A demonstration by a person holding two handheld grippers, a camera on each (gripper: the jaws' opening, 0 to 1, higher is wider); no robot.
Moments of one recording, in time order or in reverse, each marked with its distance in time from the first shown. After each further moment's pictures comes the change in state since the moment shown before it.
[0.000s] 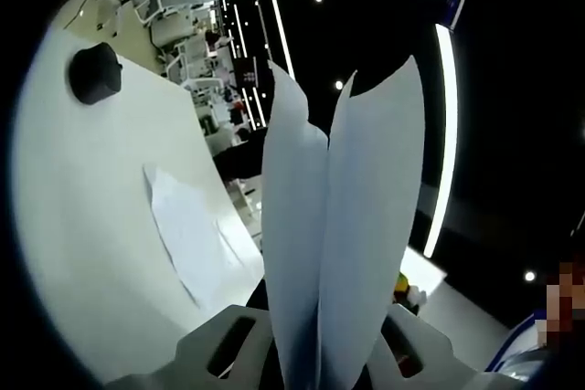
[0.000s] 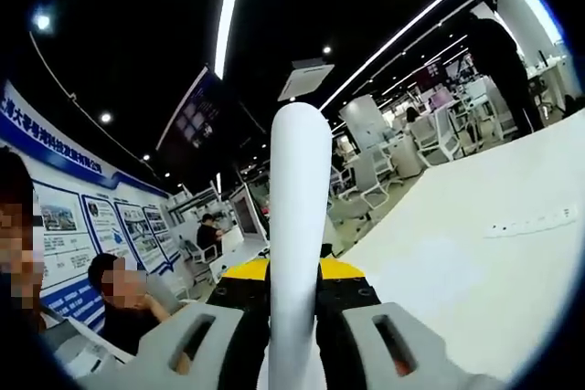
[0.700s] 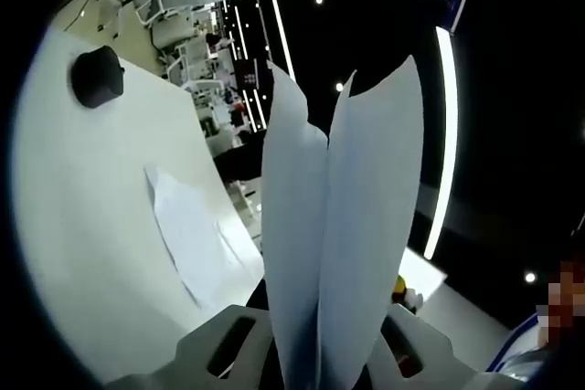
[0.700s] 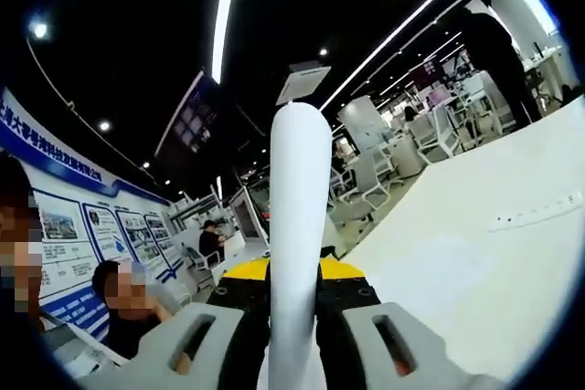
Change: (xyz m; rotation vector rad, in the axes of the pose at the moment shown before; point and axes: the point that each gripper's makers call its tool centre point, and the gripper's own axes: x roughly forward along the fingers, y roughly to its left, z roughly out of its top) left arm -0.002 0.000 0.002 -0.001 -0.010 0.001; right arm 0.006 -0.002 -0.007 0.034 -0.025 0.002
